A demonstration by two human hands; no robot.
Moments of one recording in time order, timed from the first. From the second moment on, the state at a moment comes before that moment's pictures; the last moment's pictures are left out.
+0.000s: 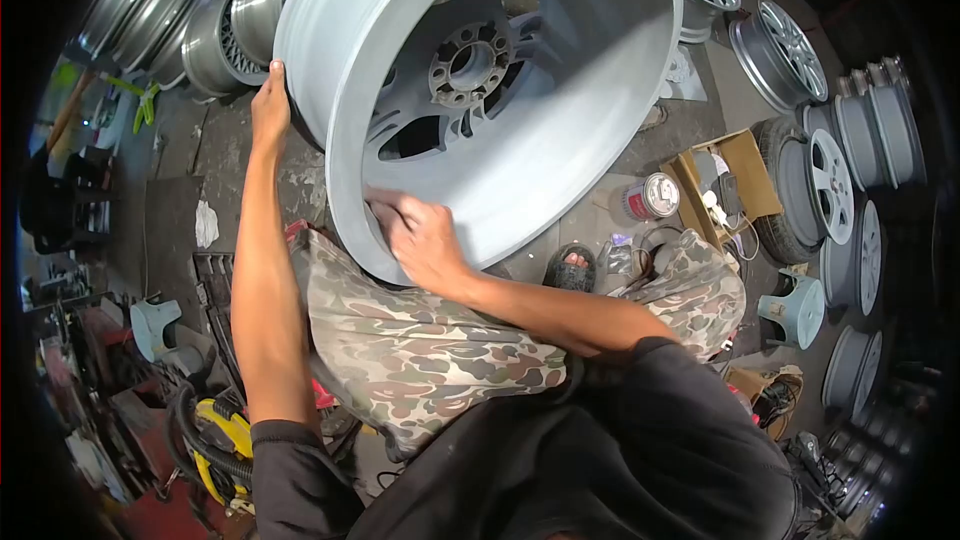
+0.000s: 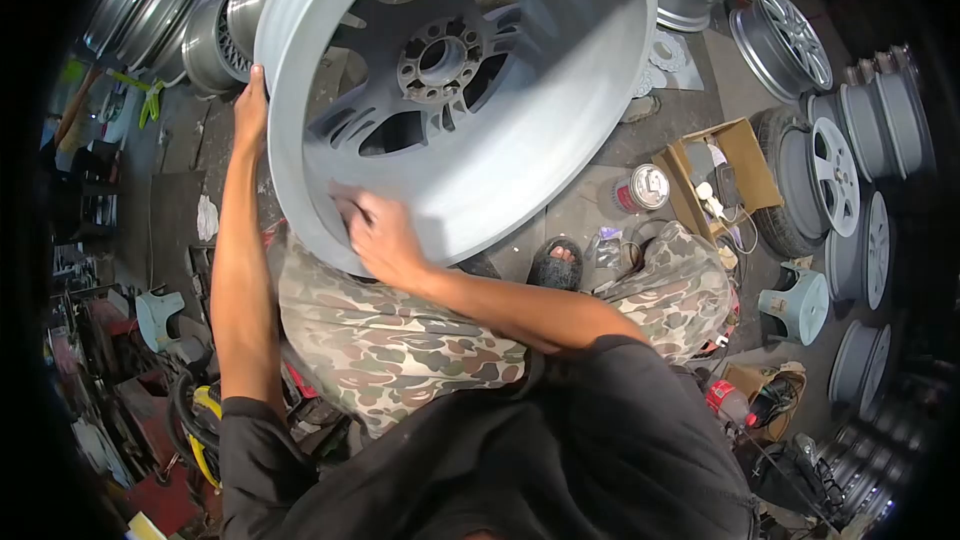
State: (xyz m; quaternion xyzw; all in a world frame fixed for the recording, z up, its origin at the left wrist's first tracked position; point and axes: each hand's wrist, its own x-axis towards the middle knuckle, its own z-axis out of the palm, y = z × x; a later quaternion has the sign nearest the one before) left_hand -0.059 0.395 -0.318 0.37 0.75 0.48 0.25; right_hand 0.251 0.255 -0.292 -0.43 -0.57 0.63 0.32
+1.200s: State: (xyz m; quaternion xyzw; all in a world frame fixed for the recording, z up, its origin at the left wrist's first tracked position) left_hand -0.023 0.446 -0.239 0.40 0.76 0.47 0.21; right_hand 0.577 0.481 -0.395 -0.72 -0.59 0.34 0.14
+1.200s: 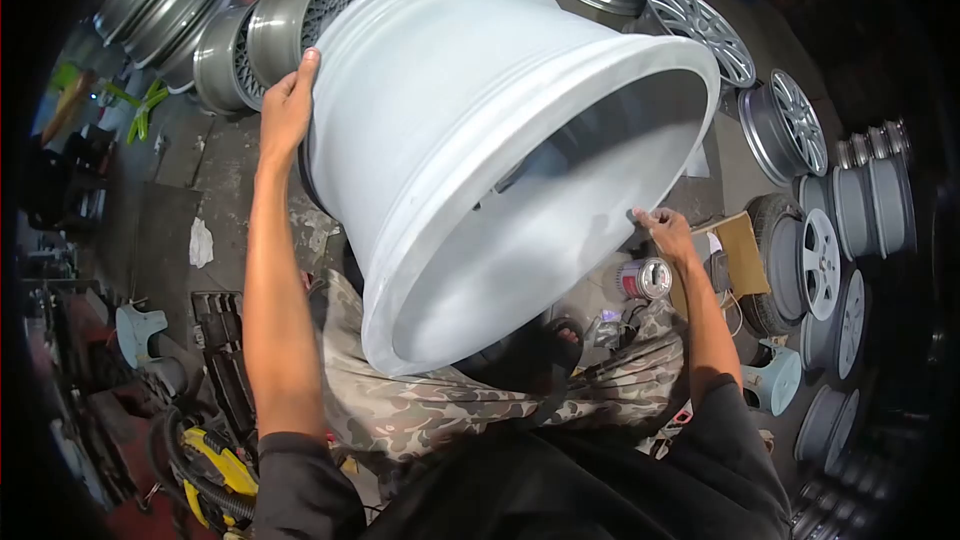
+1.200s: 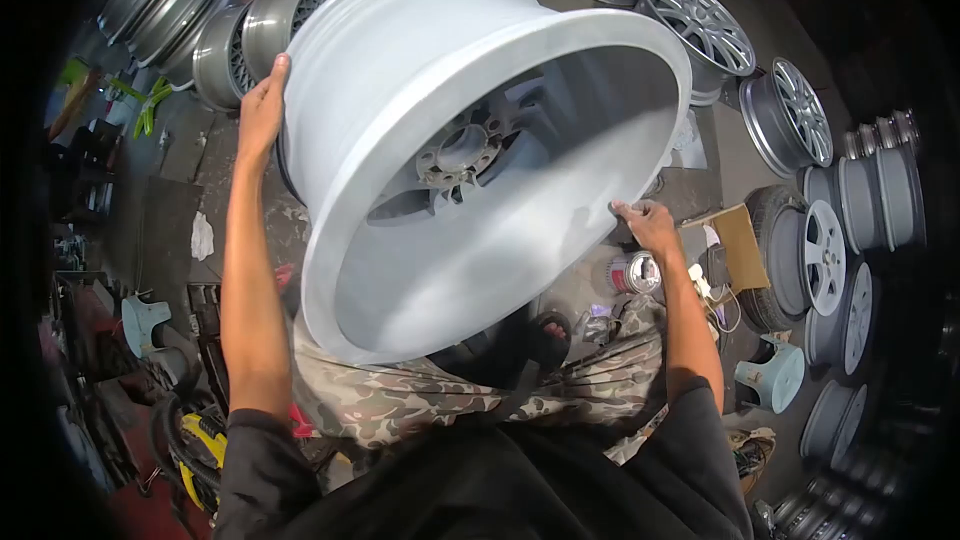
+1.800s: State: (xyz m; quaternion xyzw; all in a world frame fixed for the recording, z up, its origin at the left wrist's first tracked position) left_hand -0.025 0.449 -0.272 0.31 0.74 0.57 0.20; right_hand 0.548 0.494 -0.445 -0.73 -0.51 0.34 0.28
